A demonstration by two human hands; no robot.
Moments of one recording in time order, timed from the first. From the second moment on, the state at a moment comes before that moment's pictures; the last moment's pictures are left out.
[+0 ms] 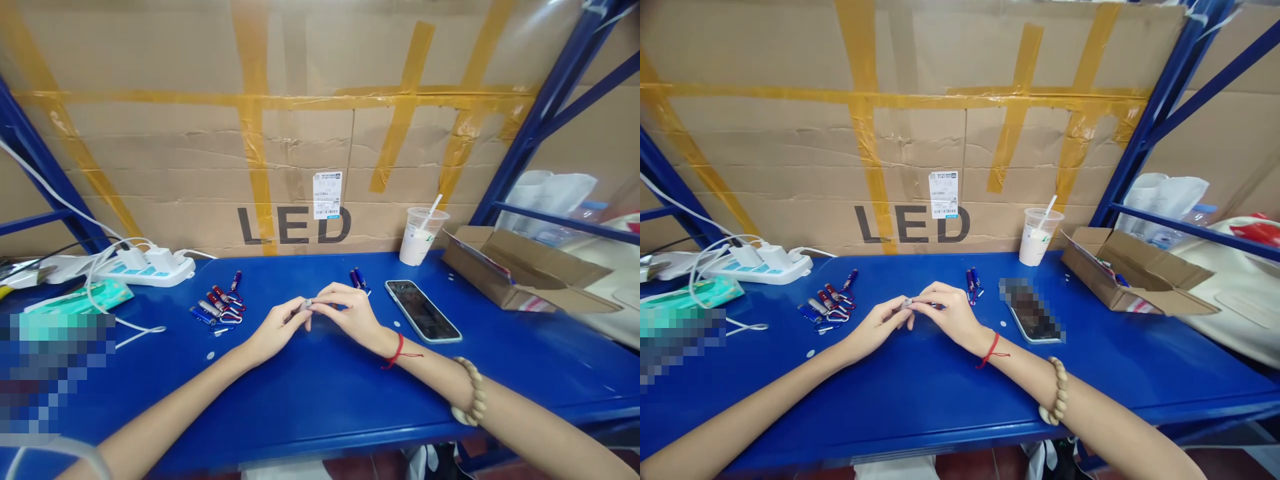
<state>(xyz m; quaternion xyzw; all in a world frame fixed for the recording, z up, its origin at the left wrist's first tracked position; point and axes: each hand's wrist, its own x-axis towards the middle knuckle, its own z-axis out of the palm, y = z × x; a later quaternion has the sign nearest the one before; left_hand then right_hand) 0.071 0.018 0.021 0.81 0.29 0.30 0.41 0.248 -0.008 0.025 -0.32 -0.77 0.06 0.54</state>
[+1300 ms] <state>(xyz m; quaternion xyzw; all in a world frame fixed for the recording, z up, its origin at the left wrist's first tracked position) 0.078 0.013 0.024 0.80 0.35 0.28 0.39 0.246 -0.018 0.014 -0.36 -0.74 0.13 0.55</state>
